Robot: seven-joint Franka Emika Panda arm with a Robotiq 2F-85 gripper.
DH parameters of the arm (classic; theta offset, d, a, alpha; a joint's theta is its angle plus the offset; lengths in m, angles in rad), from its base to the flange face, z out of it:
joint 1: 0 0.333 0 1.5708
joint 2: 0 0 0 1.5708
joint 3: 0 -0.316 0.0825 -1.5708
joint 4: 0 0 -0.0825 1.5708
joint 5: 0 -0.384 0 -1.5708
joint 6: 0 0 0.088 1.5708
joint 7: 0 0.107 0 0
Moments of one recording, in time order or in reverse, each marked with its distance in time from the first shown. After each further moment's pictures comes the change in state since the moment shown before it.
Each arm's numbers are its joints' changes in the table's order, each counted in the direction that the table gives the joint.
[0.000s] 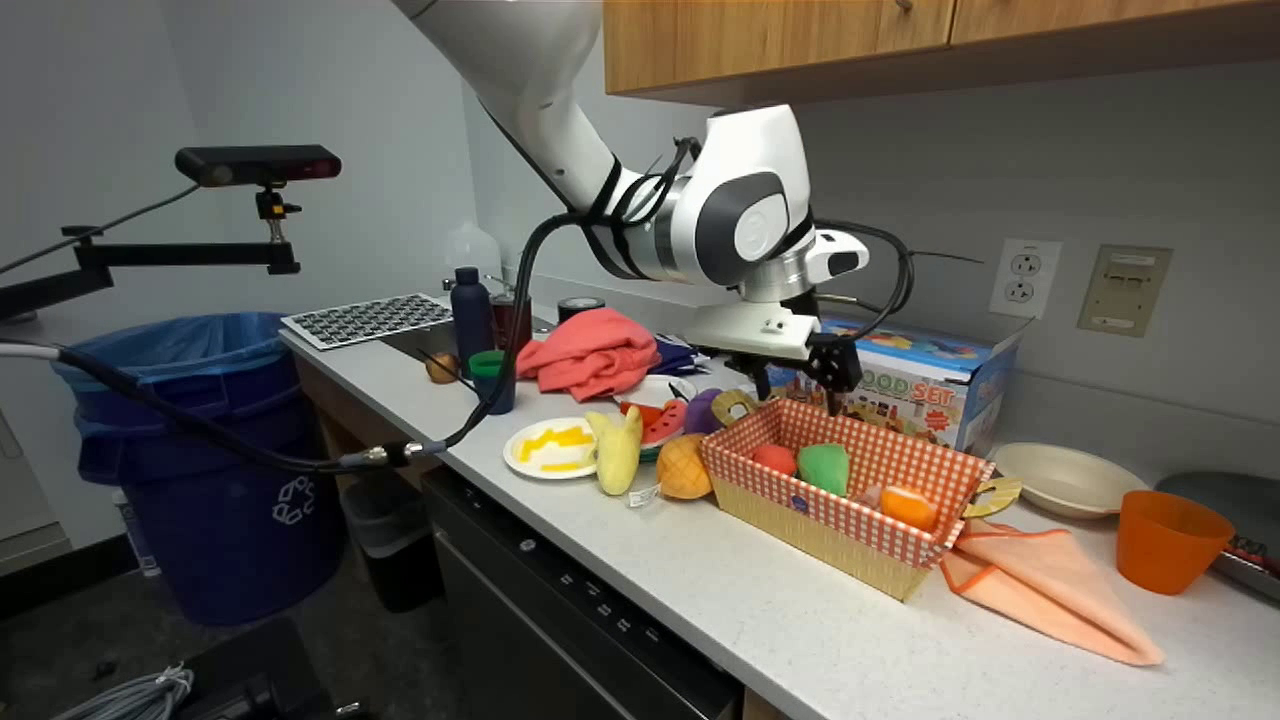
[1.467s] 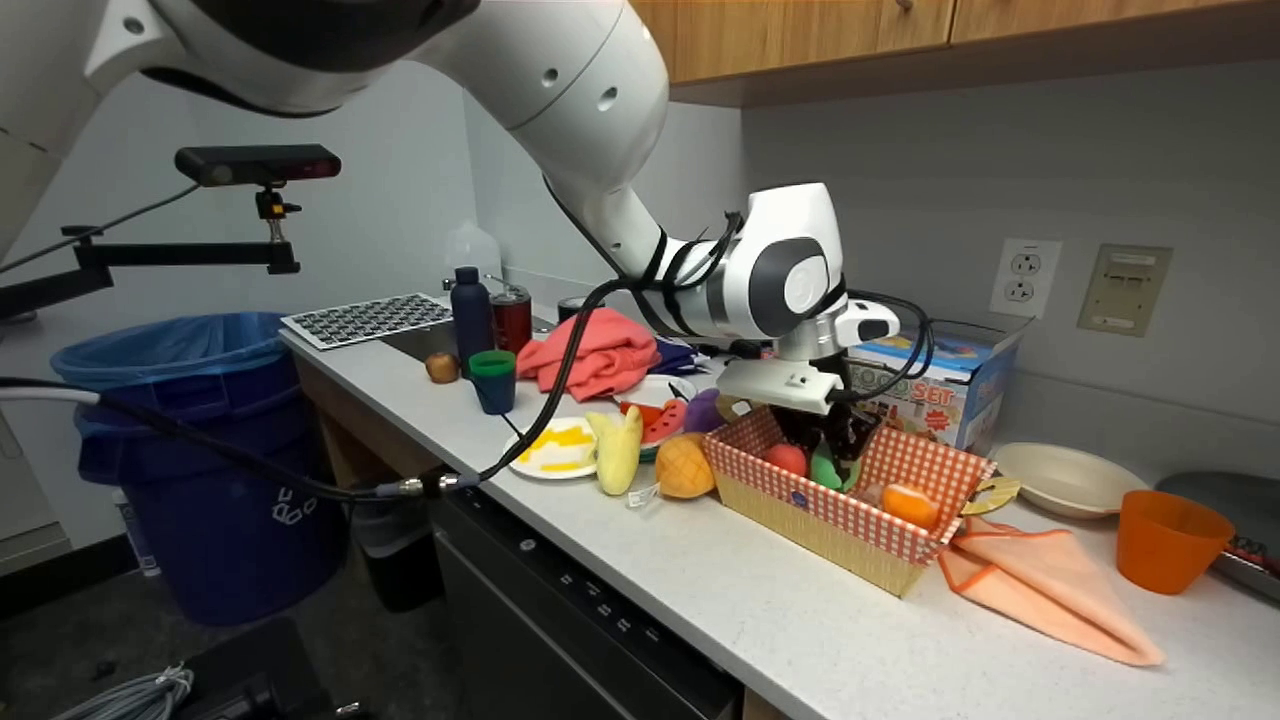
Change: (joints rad) arm 0.040 -0.221 0.087 0.207 0.080 -0.126 0.178
